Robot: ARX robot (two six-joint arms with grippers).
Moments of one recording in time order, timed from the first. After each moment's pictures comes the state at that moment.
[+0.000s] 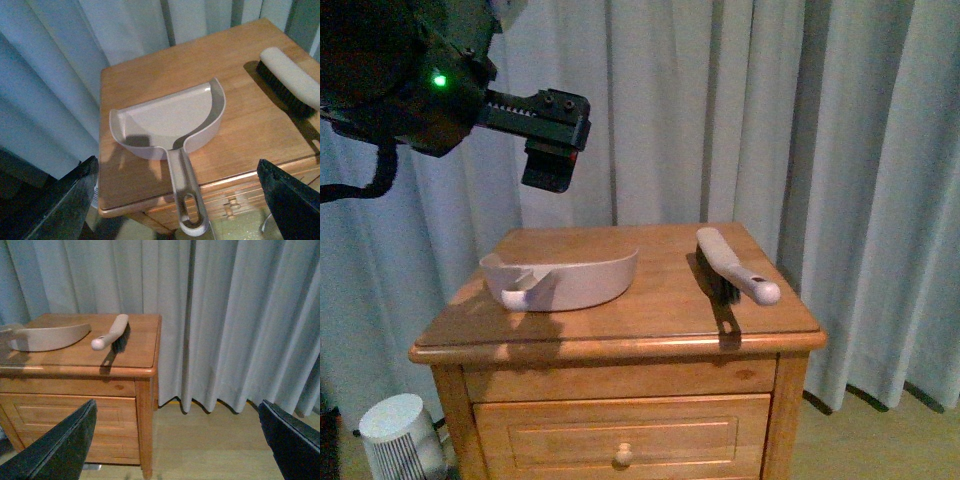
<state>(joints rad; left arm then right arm) -0.38 1.64 1.25 0.01 -0.24 0.16 0.00 0.00 0.02 0.00 0.00 0.00</state>
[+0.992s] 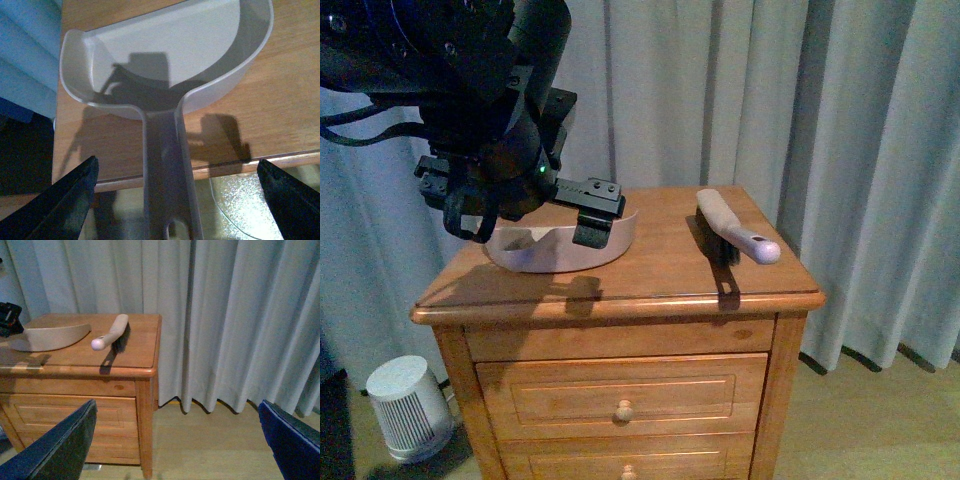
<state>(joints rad) -0.37 2.07 1.60 -0.25 -0.30 0.03 0.00 0.00 0.02 0.00 0.00 0.00</state>
